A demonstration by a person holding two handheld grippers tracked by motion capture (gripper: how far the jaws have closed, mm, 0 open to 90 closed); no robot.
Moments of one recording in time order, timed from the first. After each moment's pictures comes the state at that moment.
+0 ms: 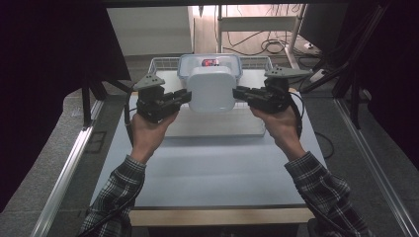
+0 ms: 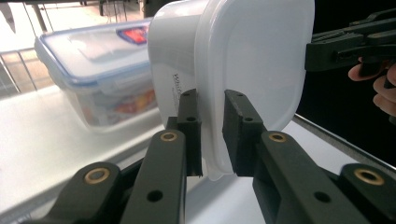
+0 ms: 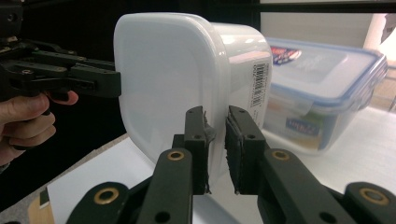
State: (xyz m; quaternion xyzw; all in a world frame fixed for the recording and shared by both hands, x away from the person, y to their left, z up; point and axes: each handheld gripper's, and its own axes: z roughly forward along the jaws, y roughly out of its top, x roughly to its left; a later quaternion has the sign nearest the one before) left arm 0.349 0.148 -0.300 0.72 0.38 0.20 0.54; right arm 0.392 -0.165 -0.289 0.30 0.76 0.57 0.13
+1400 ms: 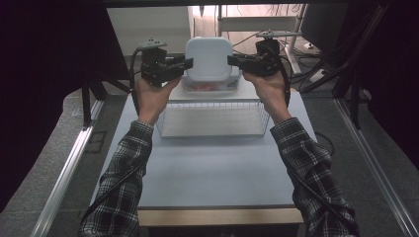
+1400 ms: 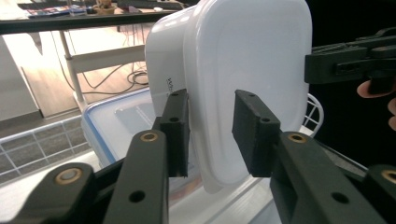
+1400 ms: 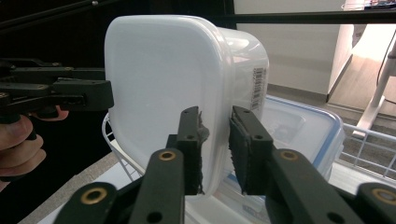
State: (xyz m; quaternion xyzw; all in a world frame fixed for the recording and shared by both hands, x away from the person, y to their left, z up) left arm 0.424 0.151 -0.267 0.70 0.39 0.23 0.55; right arm 0.464 -0.140 -0.250 0.34 0.74 0.56 0.15
